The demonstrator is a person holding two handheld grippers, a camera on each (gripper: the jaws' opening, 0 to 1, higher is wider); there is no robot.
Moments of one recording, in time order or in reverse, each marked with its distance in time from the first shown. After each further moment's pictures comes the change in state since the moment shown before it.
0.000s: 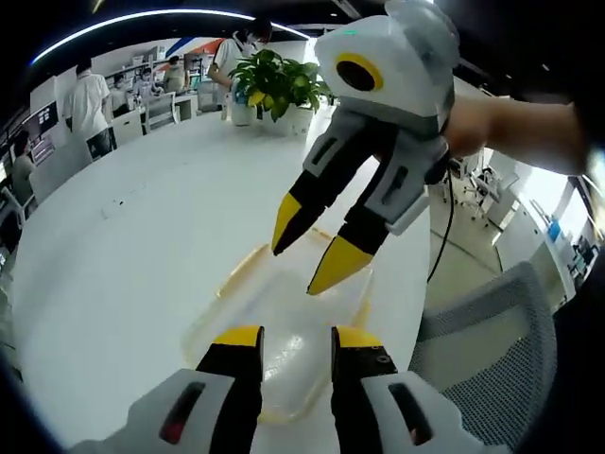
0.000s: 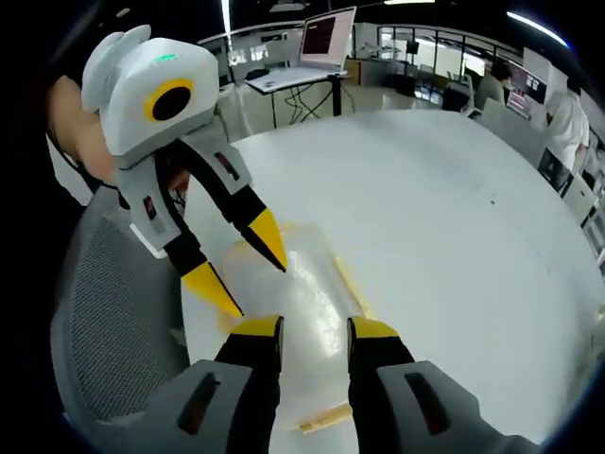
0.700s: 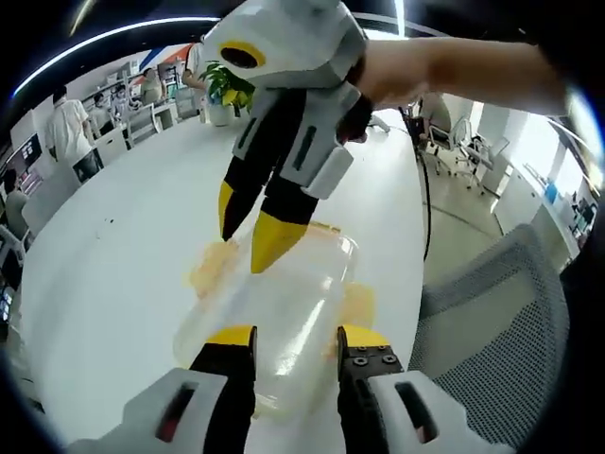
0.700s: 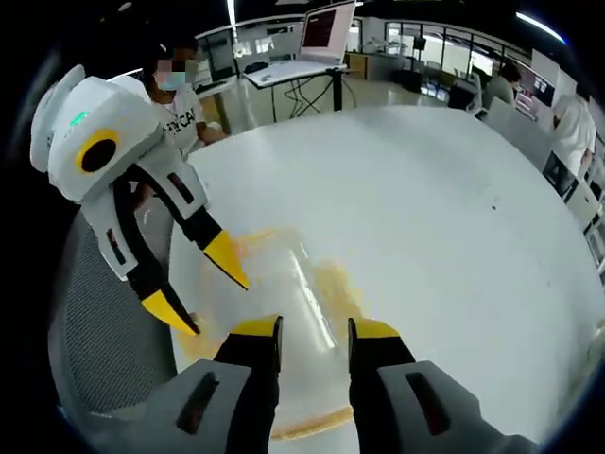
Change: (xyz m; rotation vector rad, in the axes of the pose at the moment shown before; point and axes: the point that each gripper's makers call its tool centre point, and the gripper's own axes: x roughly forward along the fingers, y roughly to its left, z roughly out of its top) left arm 0.002 -0.012 -0.007 0.137 0.036 -0.002; right arm 0.010 -0.023 0.011 -0.020 0.035 0.023
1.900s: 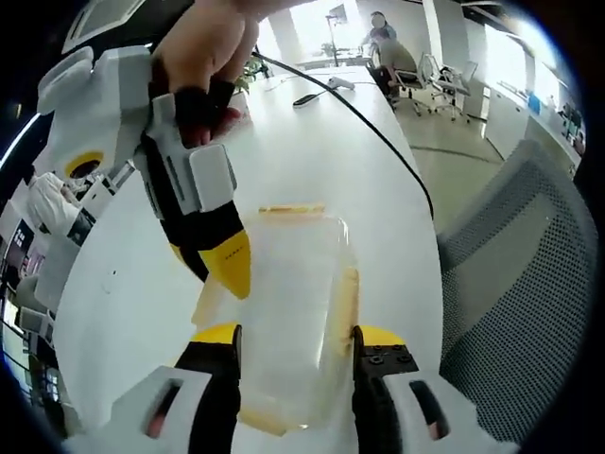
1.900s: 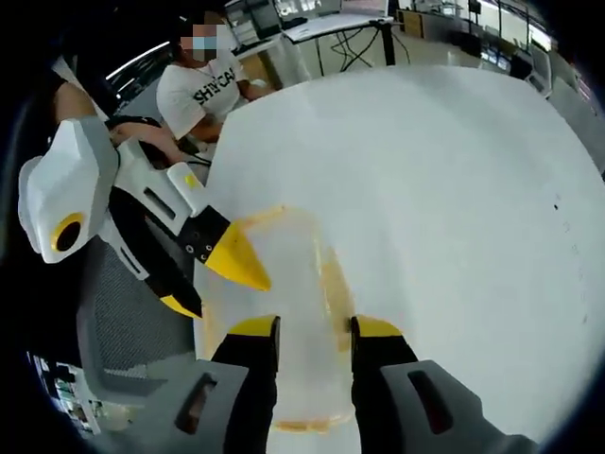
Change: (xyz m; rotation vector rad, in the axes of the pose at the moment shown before) left arm 0.016 -0.003 -0.003 0.330 0.076 0.053; right arm 0.018 0.001 -0.006 -0.071 0.229 0.273
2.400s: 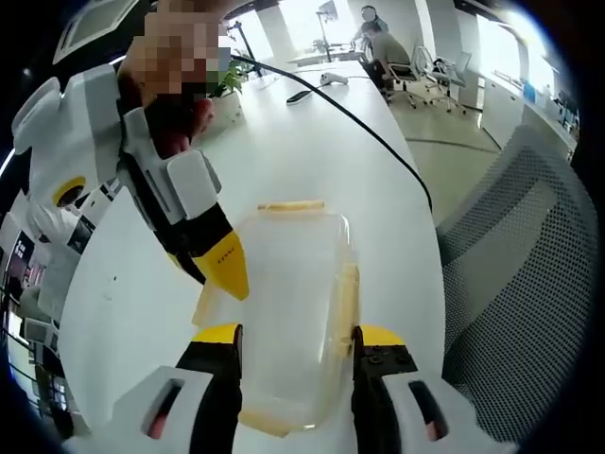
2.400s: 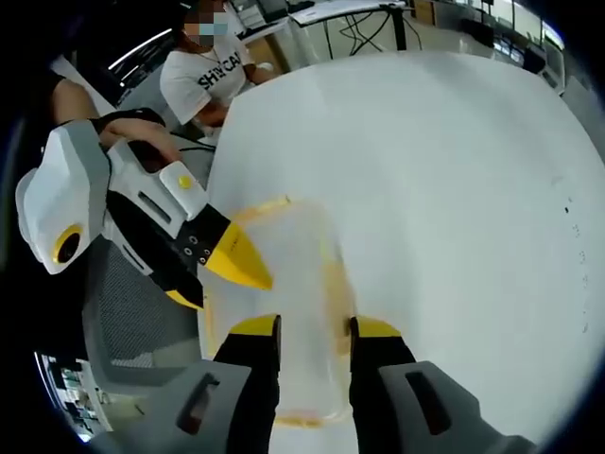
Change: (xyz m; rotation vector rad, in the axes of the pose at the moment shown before) left arm 0.002 -0.001 0.000 0.038 0.014 -0.002; right arm 0.002 0.002 -0.003 -0.017 0.092 0.028
